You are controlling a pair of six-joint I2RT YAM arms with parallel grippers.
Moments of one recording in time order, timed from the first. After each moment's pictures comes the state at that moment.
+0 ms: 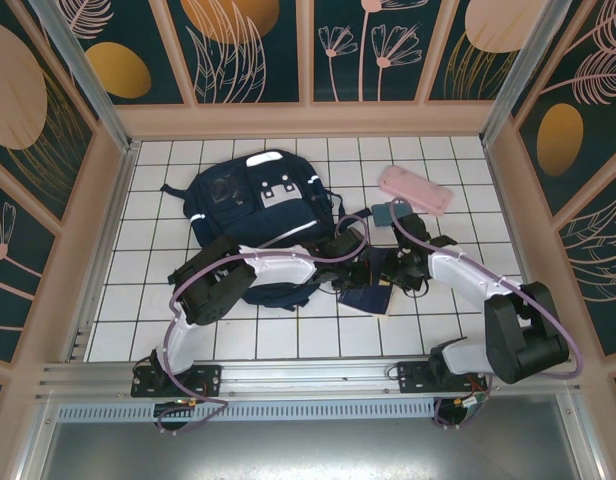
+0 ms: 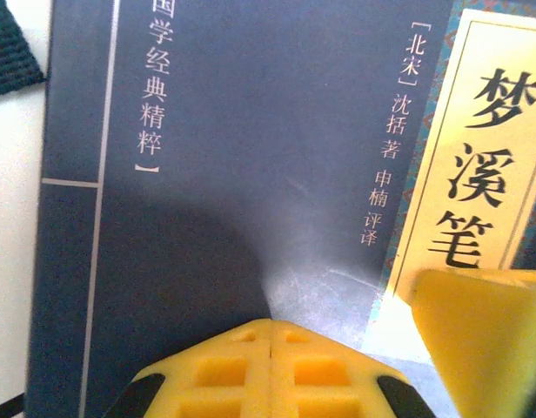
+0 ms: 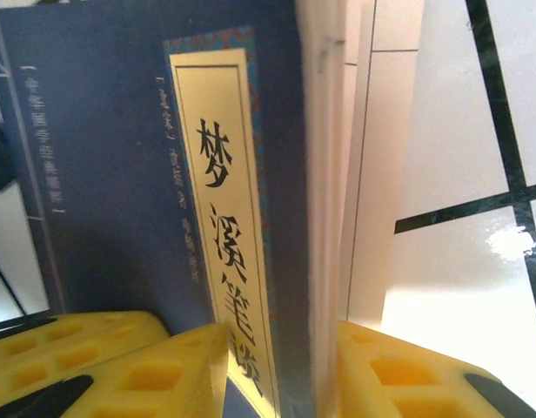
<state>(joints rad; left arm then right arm) -1.01 2.10 1.33 -0.16 0.23 -0.98 0.37 1.33 0.71 -0.65 -0.13 0.71</state>
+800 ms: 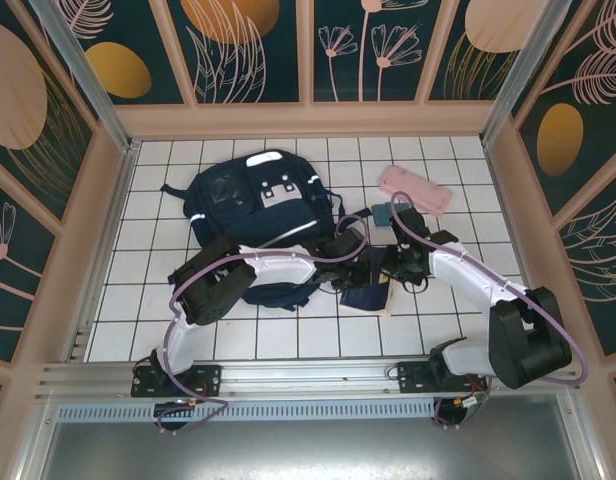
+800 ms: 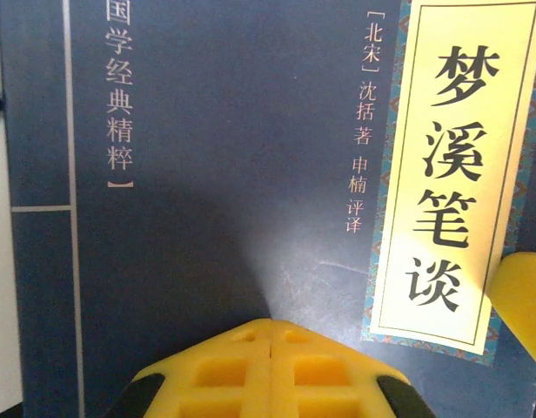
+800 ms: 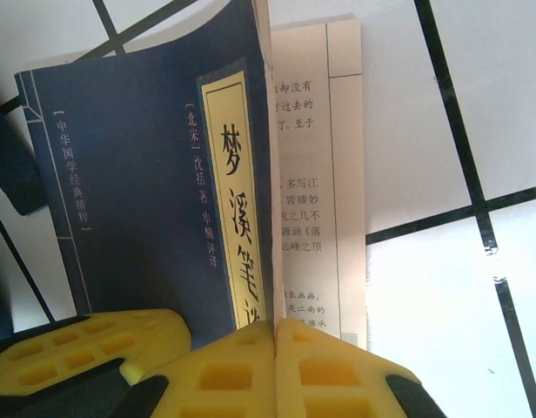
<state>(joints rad) -1.01 2.10 1.33 -0.16 0.22 -0.97 0.39 1.32 0.76 -0.70 -0.06 0.73</state>
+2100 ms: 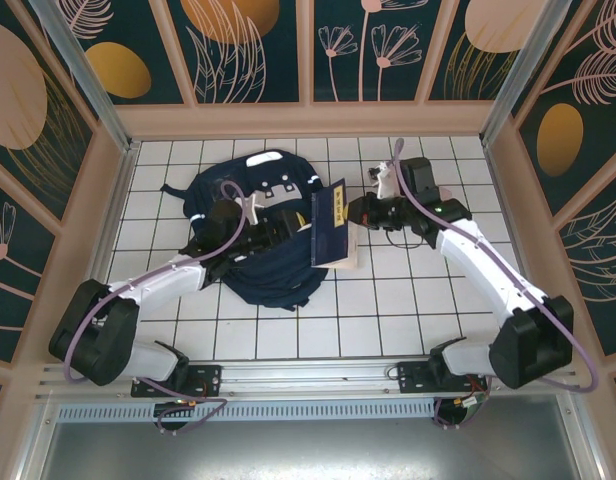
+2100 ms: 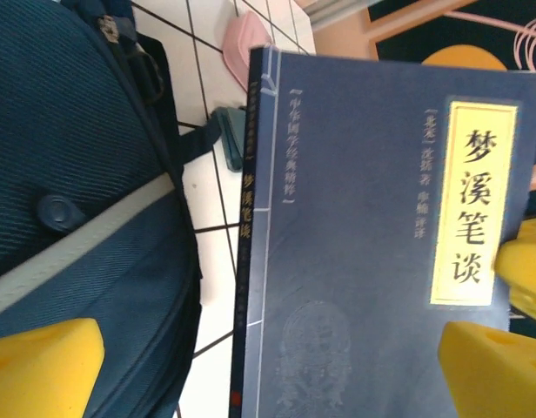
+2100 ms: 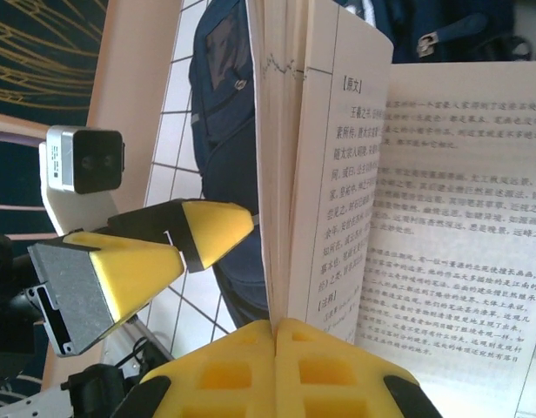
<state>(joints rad) -0.51 1.40 0.67 0.32 0.51 -0.97 0.40 1.33 1.11 -0.50 -0.63 0.56</state>
